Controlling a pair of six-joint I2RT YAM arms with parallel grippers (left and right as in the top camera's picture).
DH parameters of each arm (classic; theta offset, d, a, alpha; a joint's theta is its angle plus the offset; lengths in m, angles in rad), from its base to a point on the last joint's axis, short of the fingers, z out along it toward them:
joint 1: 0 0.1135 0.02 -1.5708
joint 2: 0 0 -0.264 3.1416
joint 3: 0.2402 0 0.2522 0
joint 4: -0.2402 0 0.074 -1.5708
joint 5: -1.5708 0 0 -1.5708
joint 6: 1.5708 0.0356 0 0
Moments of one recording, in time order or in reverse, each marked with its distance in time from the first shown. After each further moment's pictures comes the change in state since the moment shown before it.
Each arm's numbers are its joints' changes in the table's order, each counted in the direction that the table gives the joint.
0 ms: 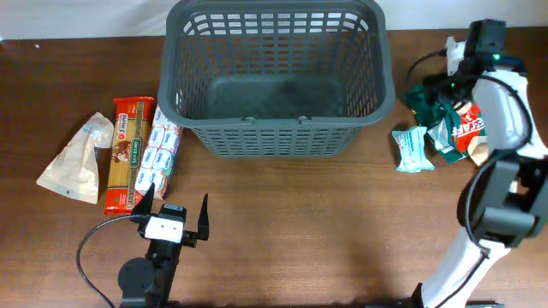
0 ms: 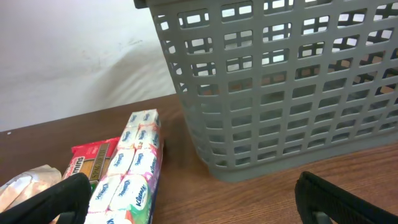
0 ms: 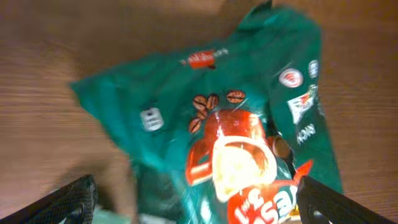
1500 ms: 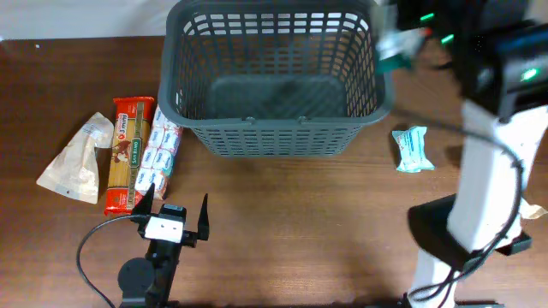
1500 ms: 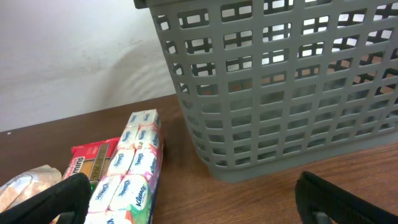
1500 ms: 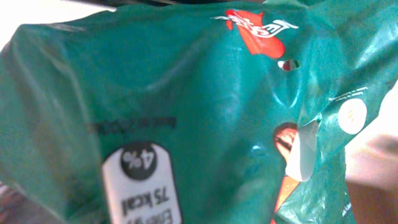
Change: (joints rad) left arm 0.000 0.000 0.000 0.000 0.000 0.000; right arm 0.552 -0.048 1.223 -0.558 -0.003 0.238
